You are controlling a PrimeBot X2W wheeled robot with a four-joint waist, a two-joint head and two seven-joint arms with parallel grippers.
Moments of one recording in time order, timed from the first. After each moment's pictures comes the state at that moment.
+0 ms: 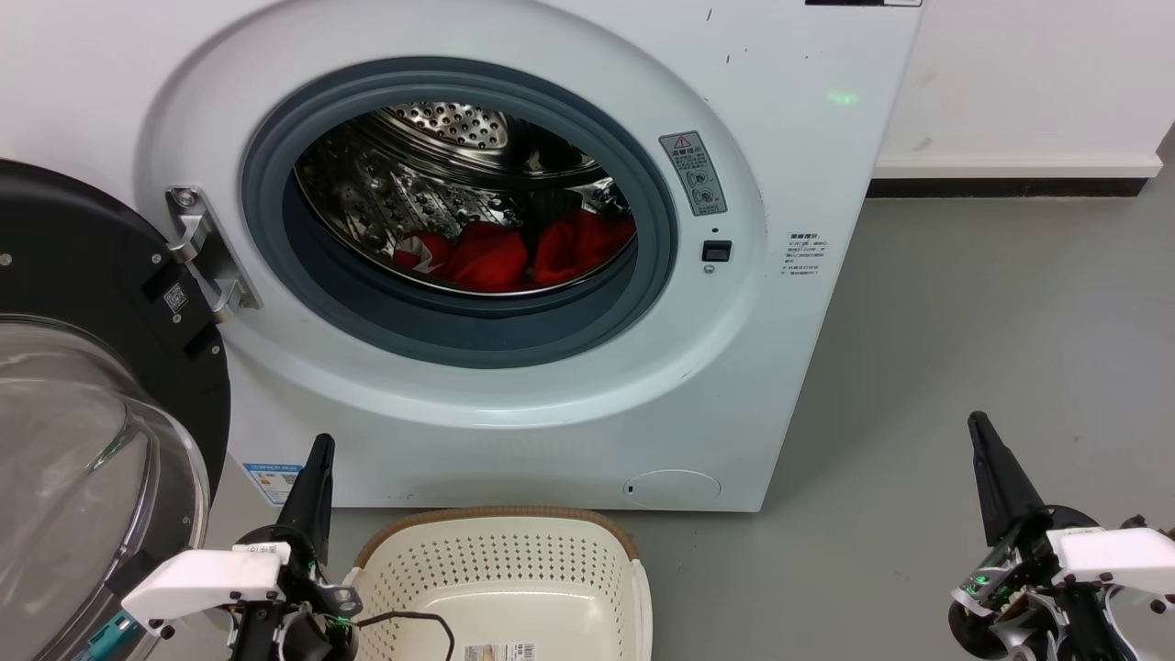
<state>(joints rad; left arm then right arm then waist) -0.11 0.05 0.11 0.25 -1.61 -0.13 0.11 -0.10 -0.05 -0.11 0.25 1.61 0.13 0.11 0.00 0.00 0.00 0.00</state>
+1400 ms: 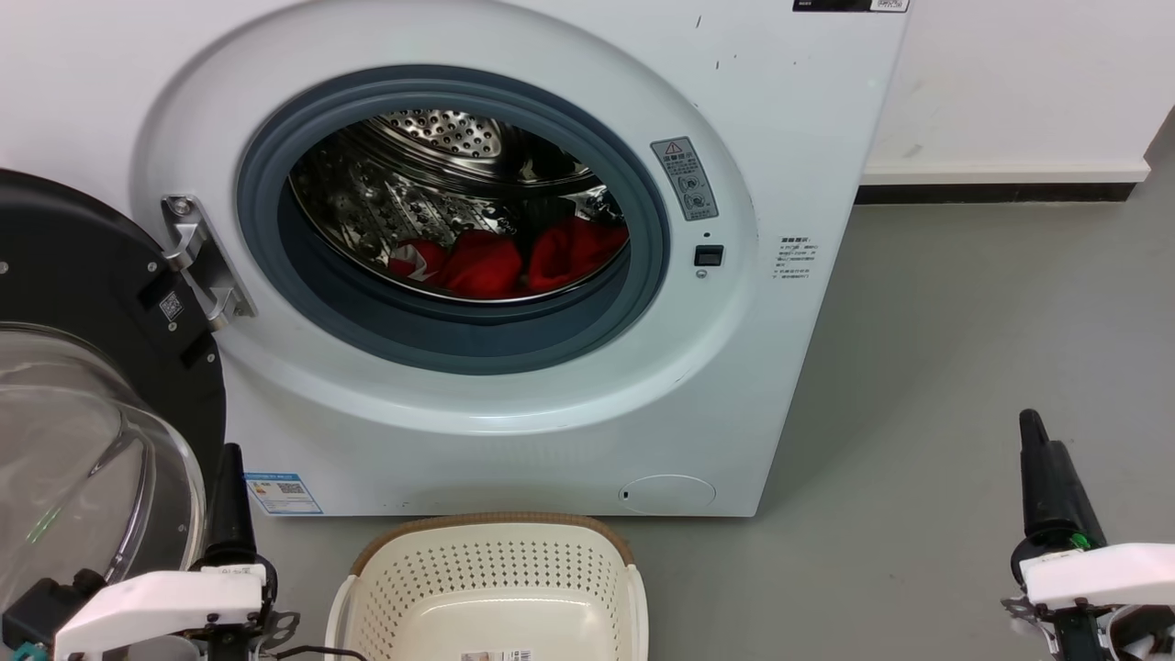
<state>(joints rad) -0.03 0.05 0.20 0.13 -1.17 -0.04 -0.04 -0.04 -0.04 -0.17 0.16 0.90 0.13 -0.04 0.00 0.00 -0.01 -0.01</state>
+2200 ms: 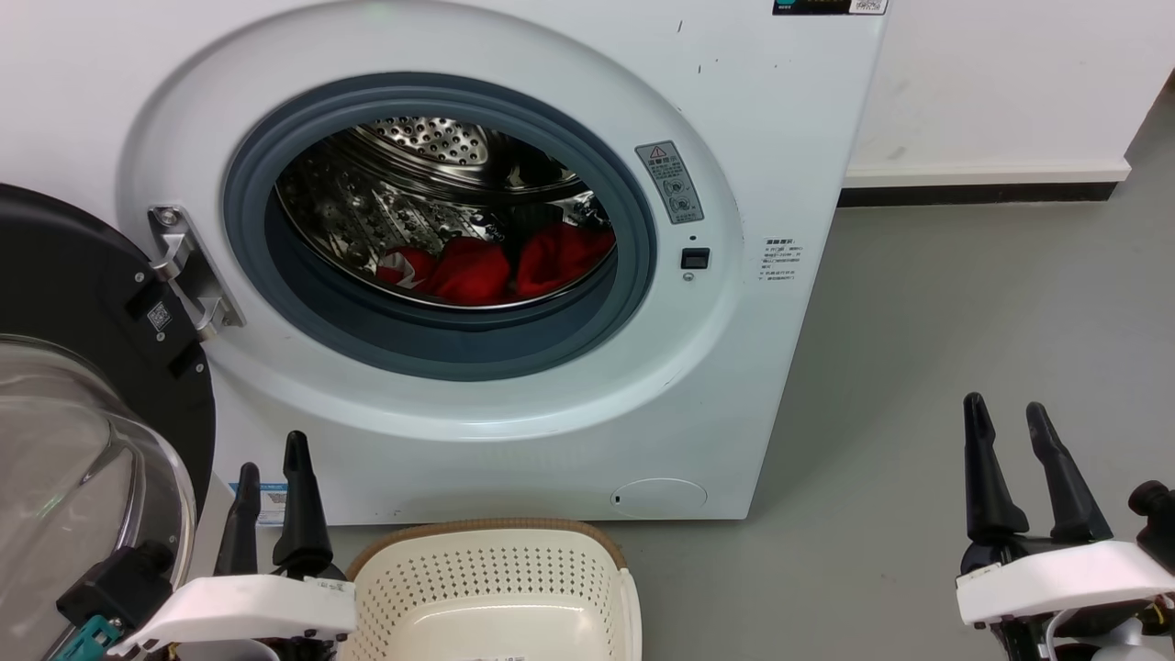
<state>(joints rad) 0.04 0.05 0.05 -0.03 -0.73 0.03 -0.12 0.00 -0.04 -0.07 0.01 0.42 0.13 -0.12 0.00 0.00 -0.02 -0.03</state>
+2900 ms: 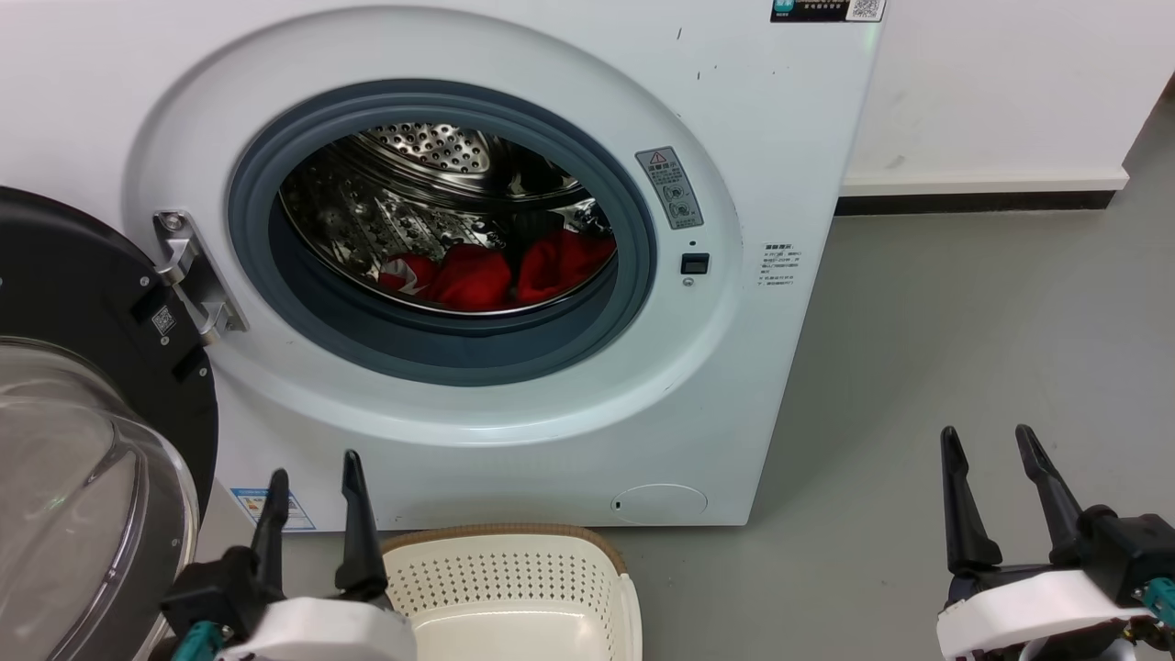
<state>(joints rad) 0.08 0.08 -0.07 -0.06 -0.36 0.14 -0.17 0.04 -0.05 -0.06 0.03 0.13 0.13 -0.17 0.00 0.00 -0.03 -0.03</state>
